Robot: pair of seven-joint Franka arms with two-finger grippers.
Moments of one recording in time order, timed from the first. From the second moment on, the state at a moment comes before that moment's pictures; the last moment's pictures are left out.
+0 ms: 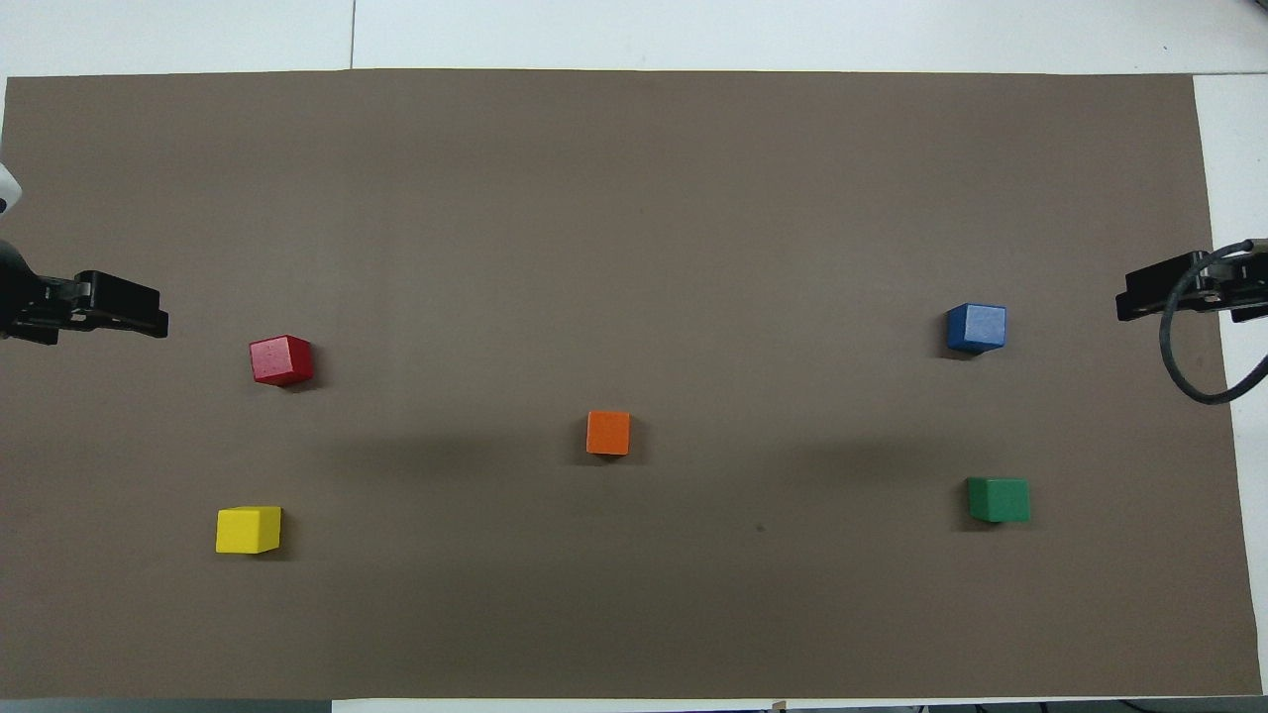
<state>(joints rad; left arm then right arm) 0.04 -0.01 -0.07 -1.66 -0.01 1.59 0.00 -0.03 0.00 -0.02 -1.61 0.01 1.56 -0.01</state>
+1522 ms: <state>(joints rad) 0.04 0.04 -0.06 -1.92 -0.02 1.89 -0.05 -0.07 0.00 -0.02 -1.64 0.34 1.58 -0.09</state>
